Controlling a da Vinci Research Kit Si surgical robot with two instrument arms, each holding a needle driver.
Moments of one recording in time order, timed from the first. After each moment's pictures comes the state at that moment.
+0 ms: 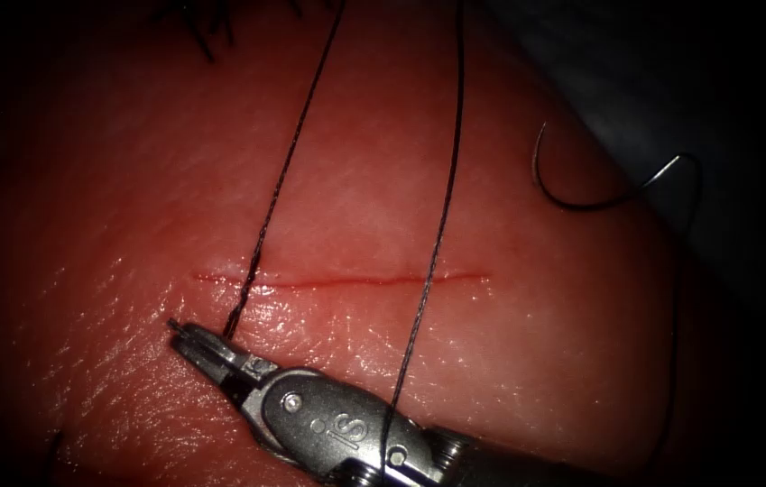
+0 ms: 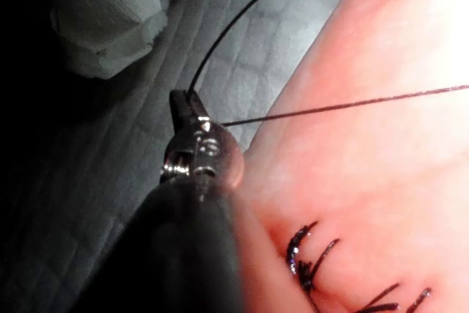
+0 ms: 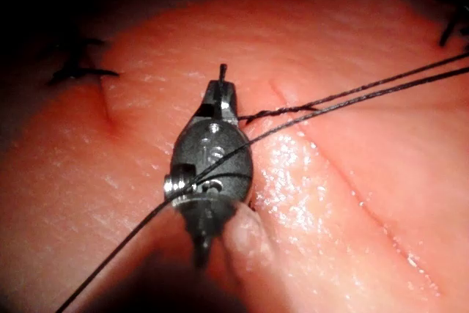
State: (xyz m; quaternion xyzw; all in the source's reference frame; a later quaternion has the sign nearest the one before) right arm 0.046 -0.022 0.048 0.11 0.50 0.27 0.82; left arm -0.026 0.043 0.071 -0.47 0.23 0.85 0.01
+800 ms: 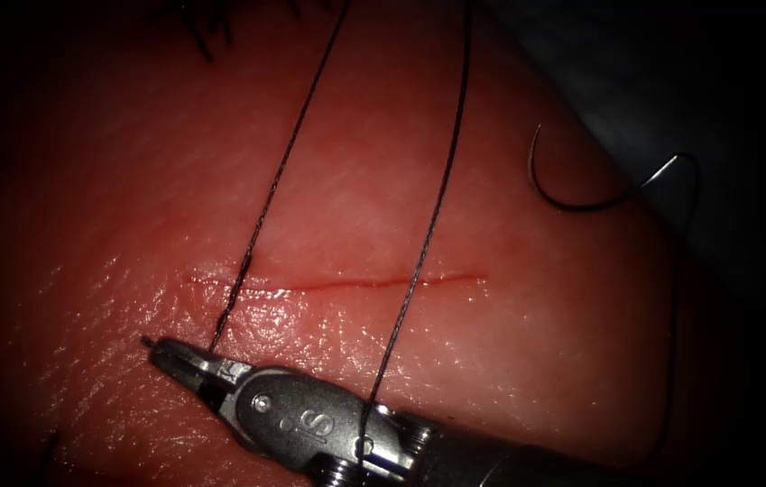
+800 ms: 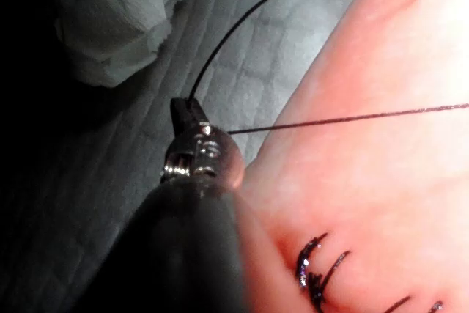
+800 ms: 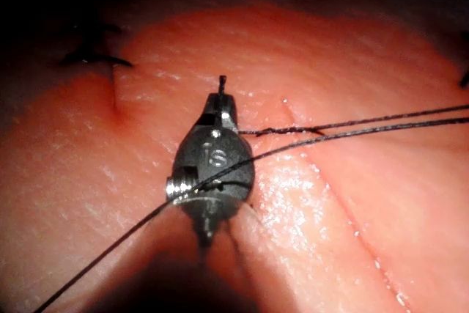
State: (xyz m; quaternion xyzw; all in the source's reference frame) right arm 0.047 -0.024 0.049 0.14 0.48 0.17 0.85; left arm -0.027 0.045 0.071 -0.46 0.24 0.86 0.01
